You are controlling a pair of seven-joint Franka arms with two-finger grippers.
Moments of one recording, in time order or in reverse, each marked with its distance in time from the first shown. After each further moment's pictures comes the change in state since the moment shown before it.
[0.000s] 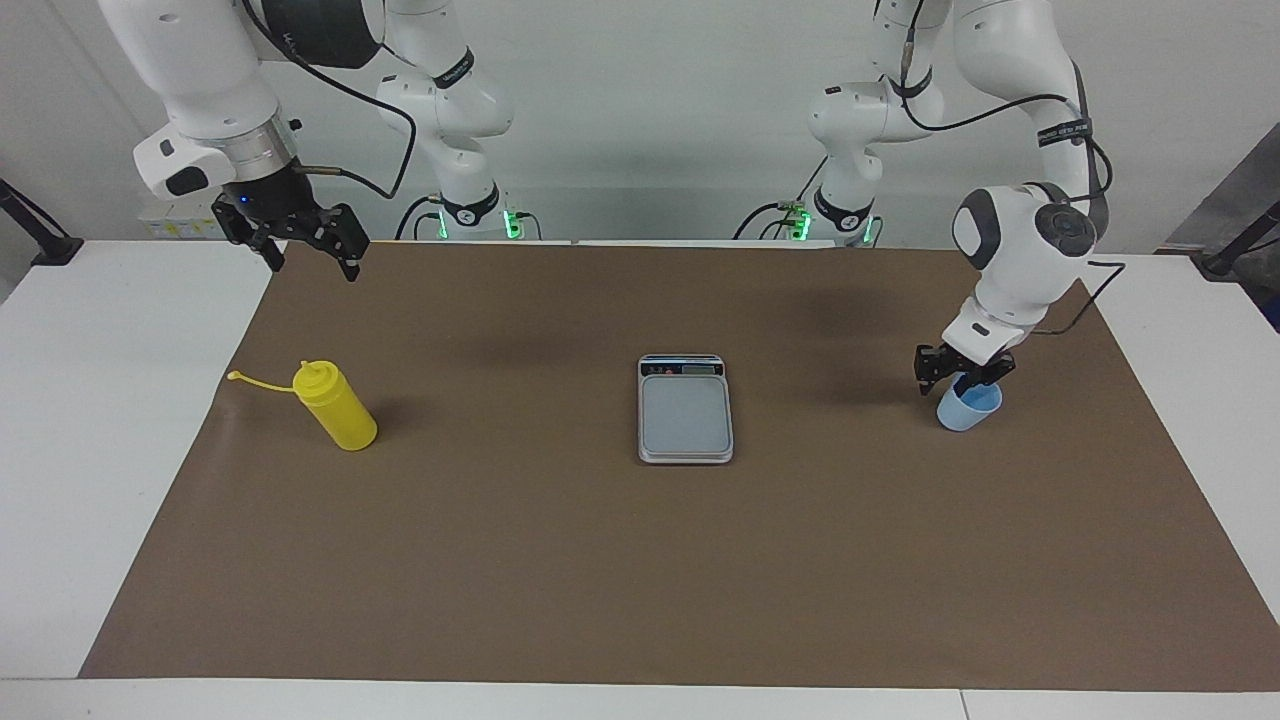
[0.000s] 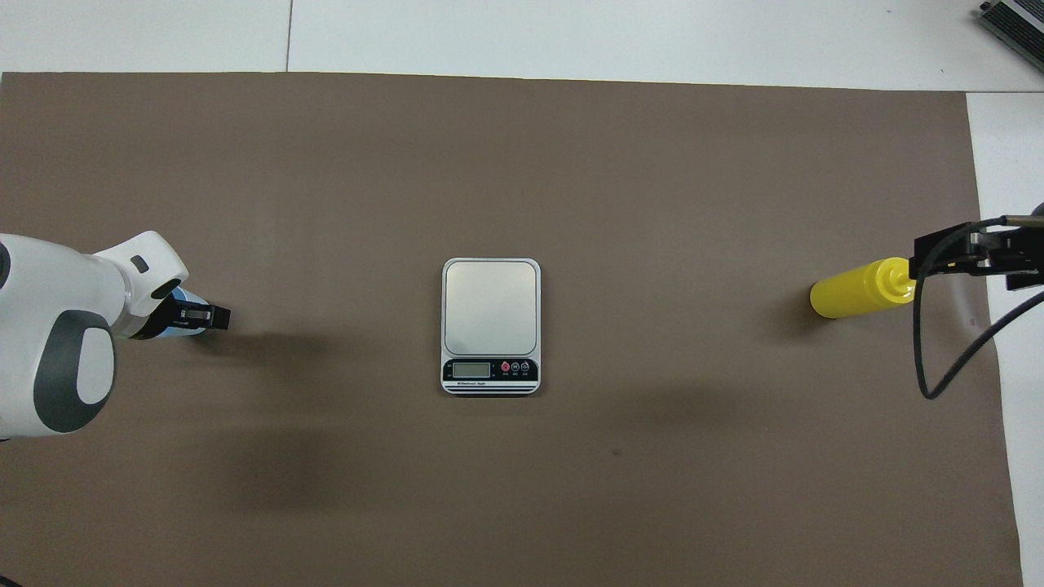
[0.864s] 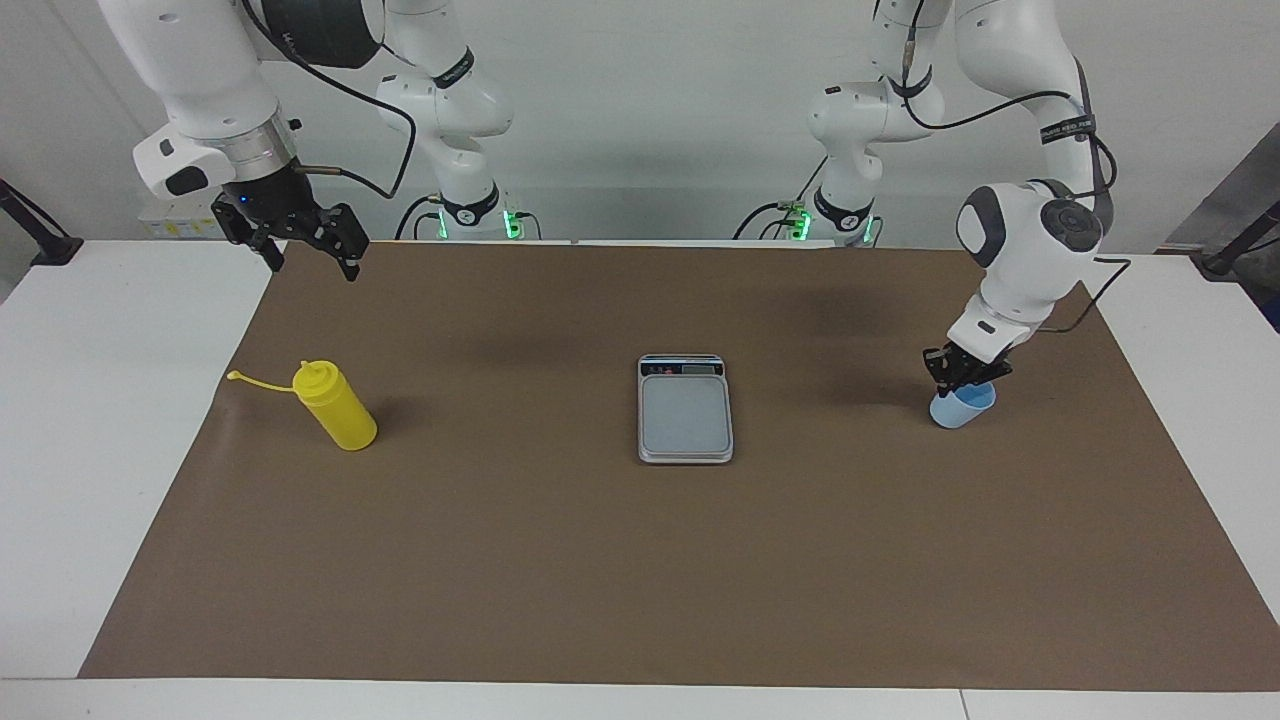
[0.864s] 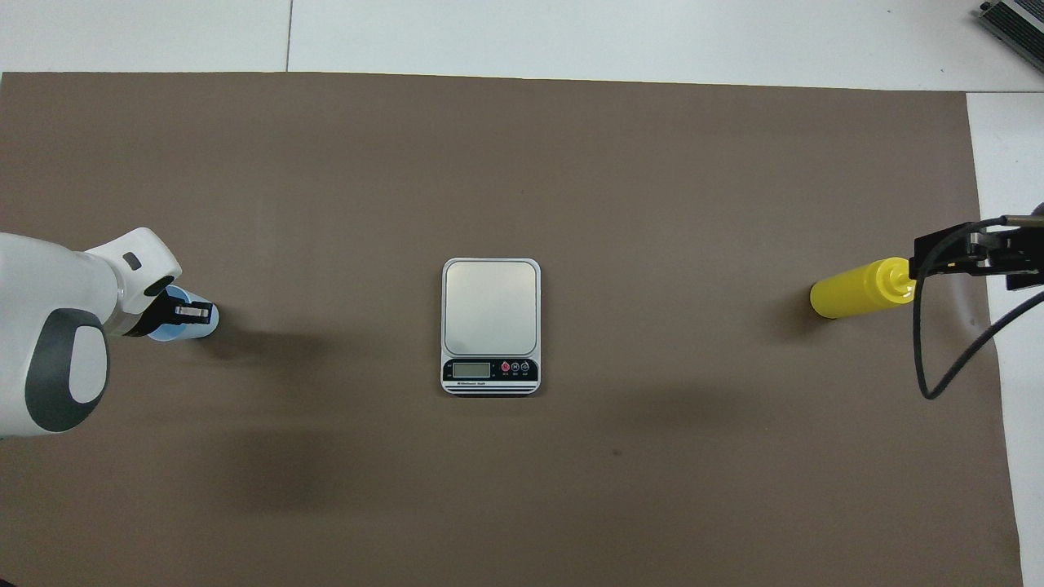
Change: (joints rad) left arm -0.001 -0.002 0.002 0.018 0.000 0.002 0.003; right arm 0.000 0.000 0.000 0.000 0.000 0.000 0.000
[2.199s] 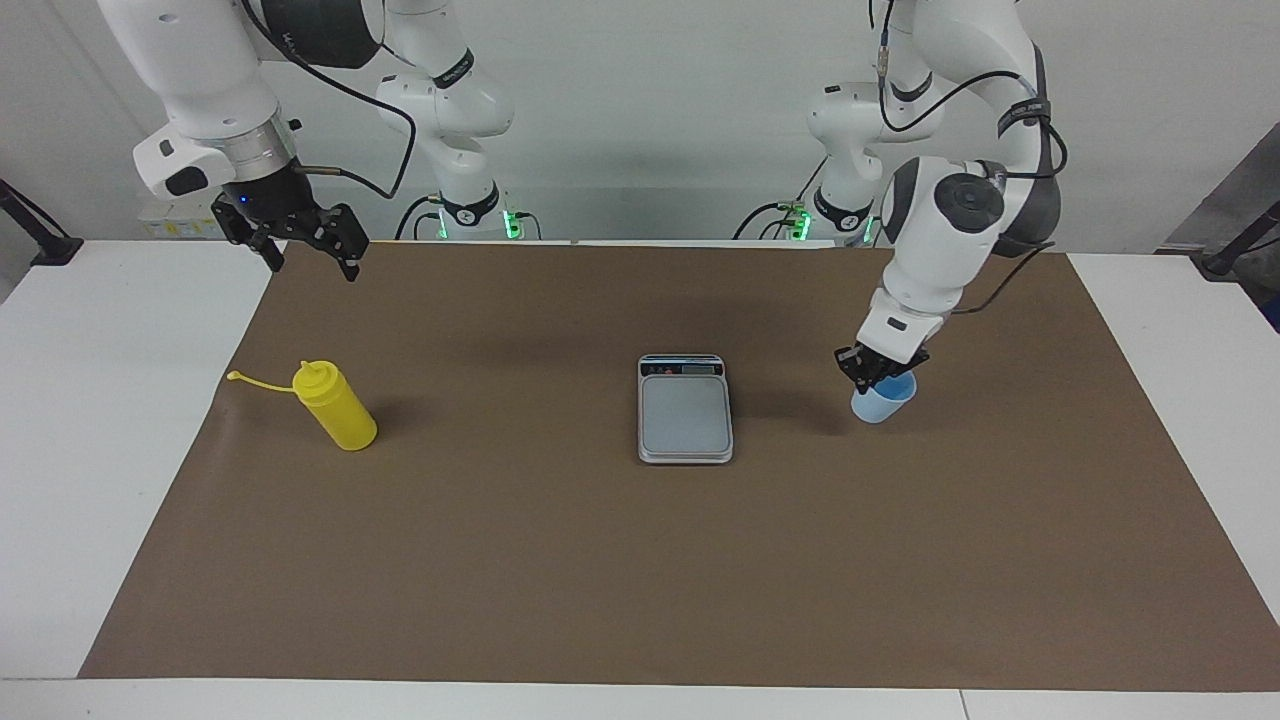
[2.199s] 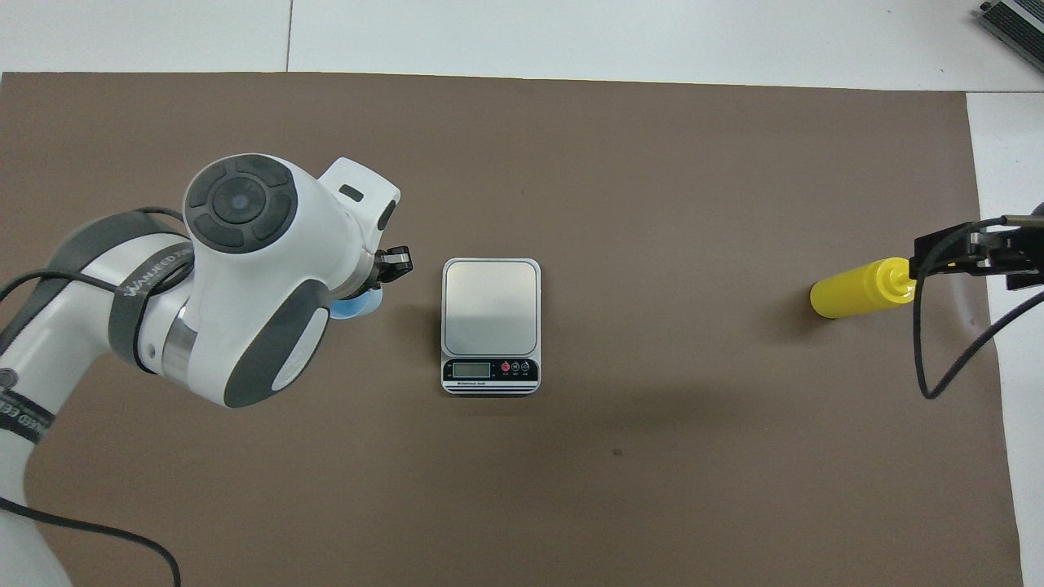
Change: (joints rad) left arm -0.041 0.146 -0.502 0.423 0.122 -0.297 -0.933; right arm 0.000 0.000 0.000 0.000 0.000 0.000 0.000
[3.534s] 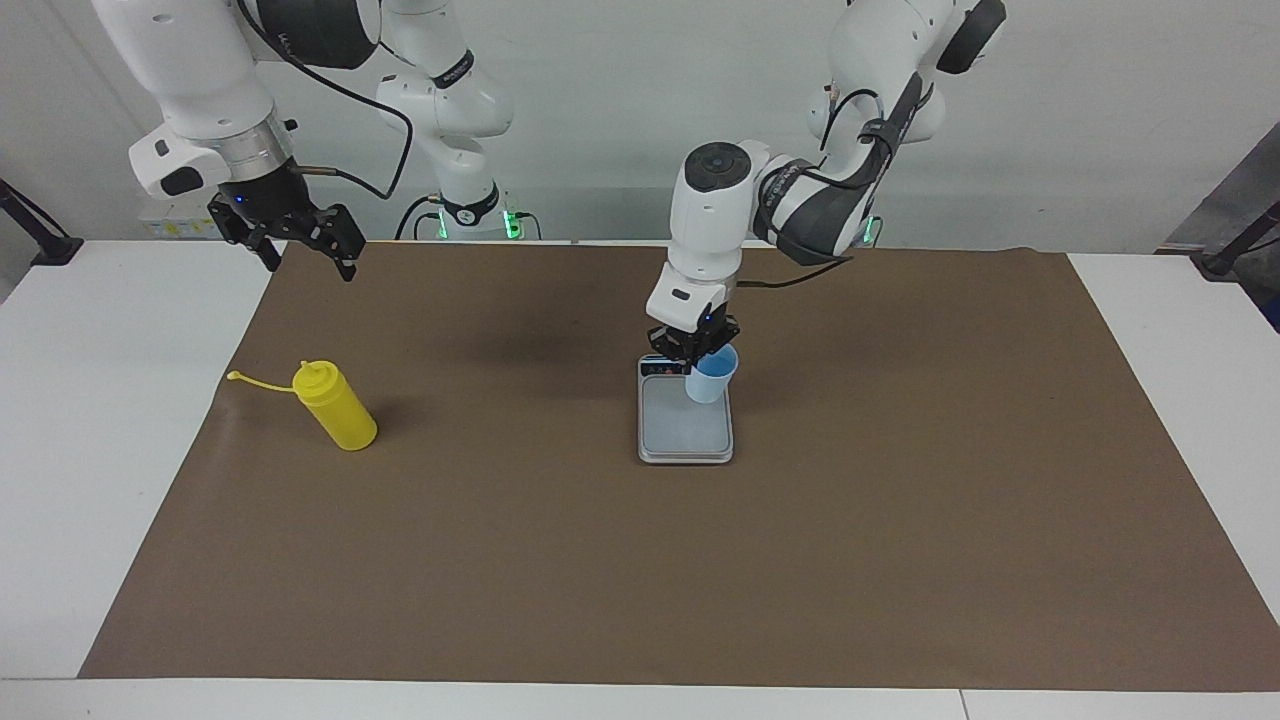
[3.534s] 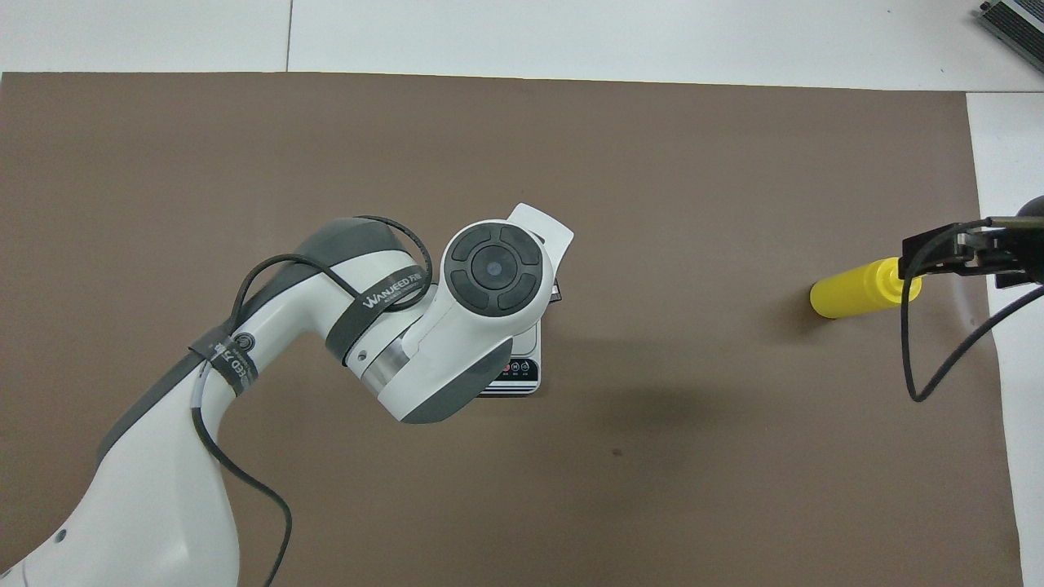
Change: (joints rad) left arm -0.104 0.247 -0.171 0.172 0.201 0.028 -0.295; right arm -0.013 0.000 0.036 0.002 0.000 0.002 0.000
